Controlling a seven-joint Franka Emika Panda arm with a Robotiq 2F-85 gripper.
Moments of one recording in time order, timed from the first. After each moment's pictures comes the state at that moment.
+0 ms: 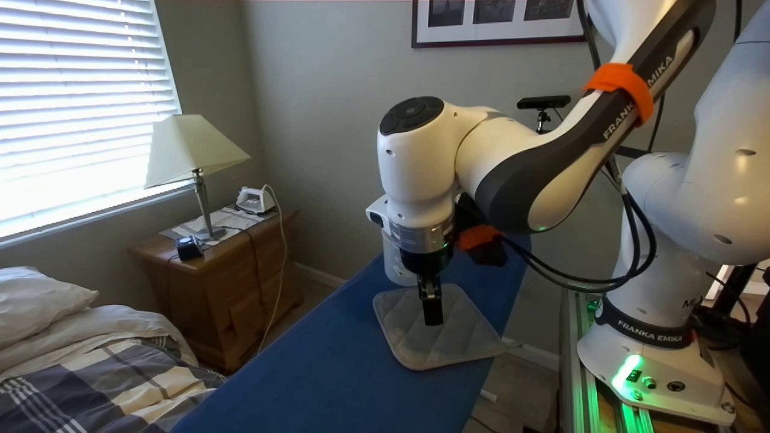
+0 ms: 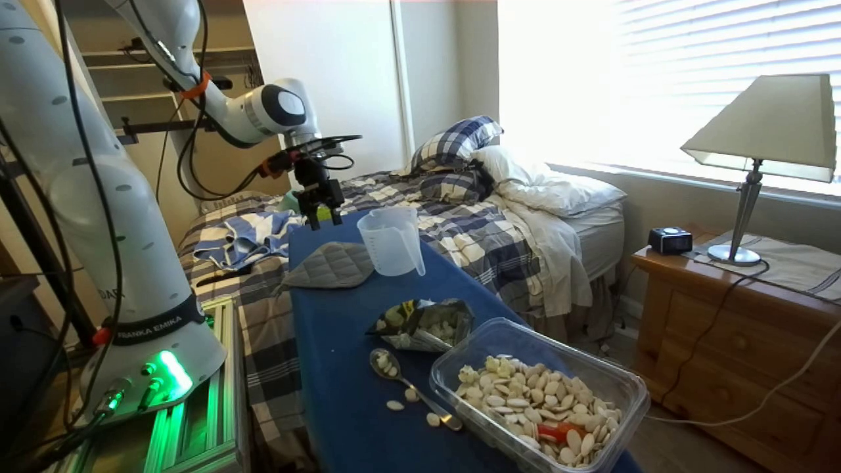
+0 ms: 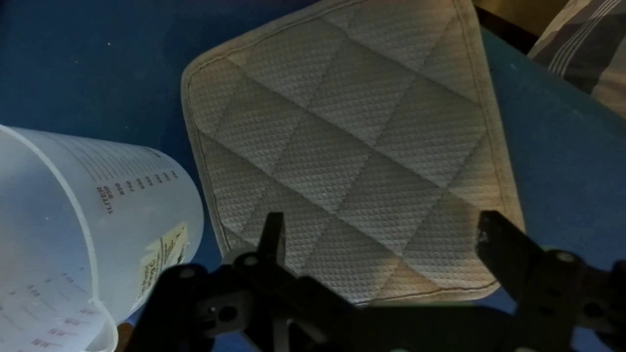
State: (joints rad) arm 0.23 -0.21 0.36 -2.64 -0.27 2.25 0.32
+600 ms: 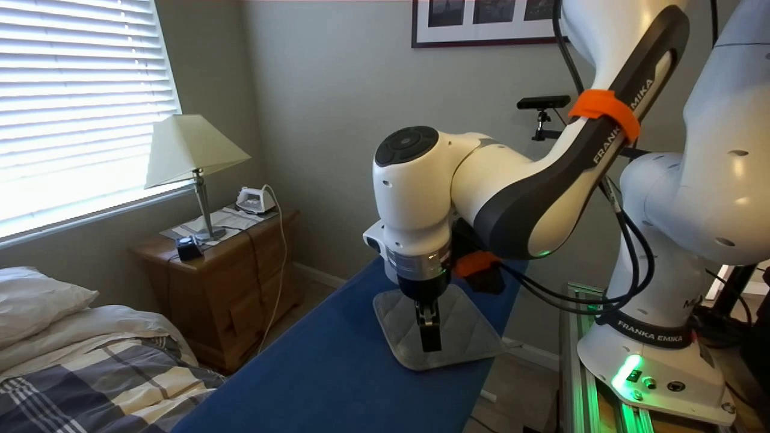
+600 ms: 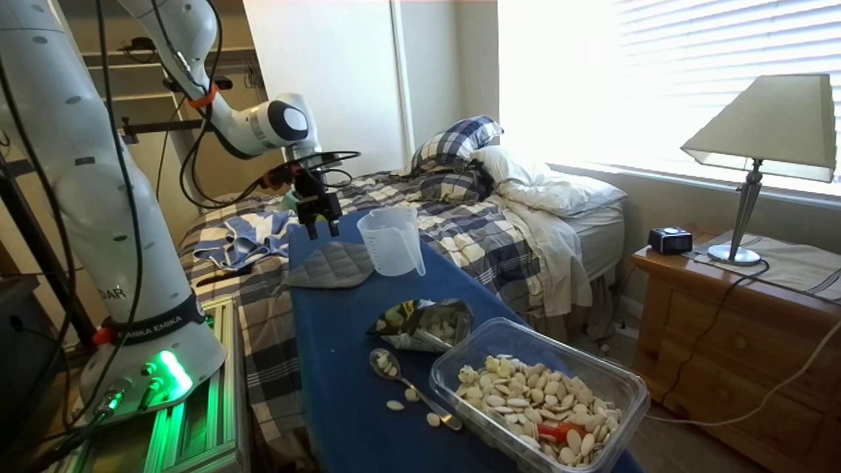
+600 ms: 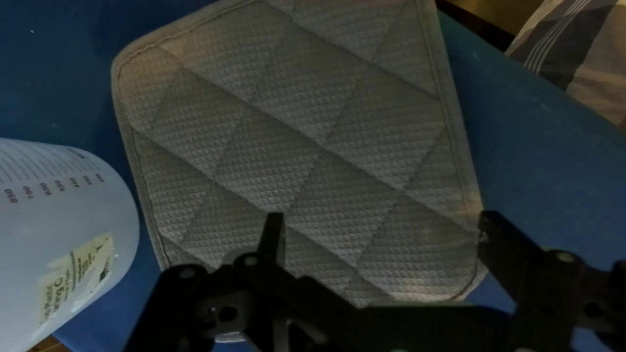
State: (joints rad) arm 0.25 -0.11 0.37 -2.63 -0.28 2.33 0.38
